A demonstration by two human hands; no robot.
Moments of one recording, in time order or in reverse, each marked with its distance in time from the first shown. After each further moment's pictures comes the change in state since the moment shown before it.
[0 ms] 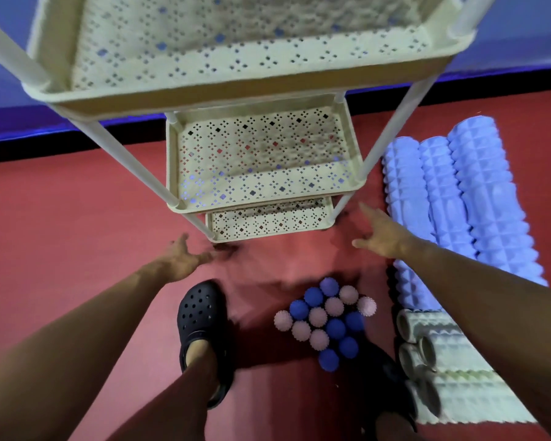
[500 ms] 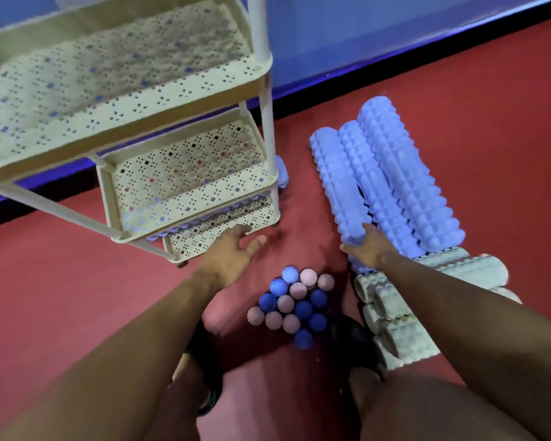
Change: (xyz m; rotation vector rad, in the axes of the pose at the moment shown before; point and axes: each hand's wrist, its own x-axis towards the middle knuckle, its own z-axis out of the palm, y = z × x) left_hand -0.113 0.164 0.073 0.115 -0.014 0.519; right_hand -0.094 0.095 0.026 0.281 0.198 0.457
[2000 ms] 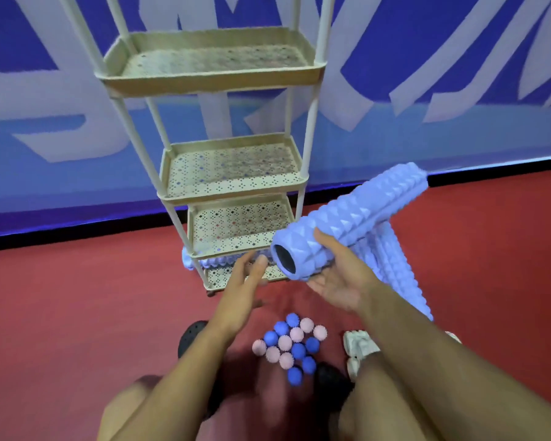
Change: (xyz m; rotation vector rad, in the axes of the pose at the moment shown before) left_hand -0.222 0.081 -0.041 -1.000 0.311 0.121; right_hand -0.306 -0.162 -0.112 1.291 -0.586 -0.231
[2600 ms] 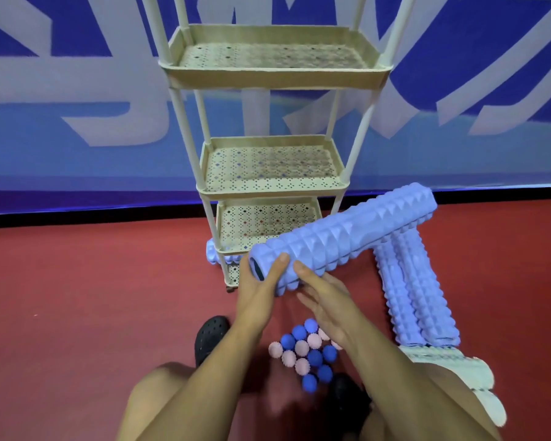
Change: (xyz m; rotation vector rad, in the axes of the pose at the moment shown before) left_hand 0.011 -0.006 -0.020 -0.174 0.229 0.150; right_hand 0.027 0.076 0.043 -0.283 -0.012 -0.085
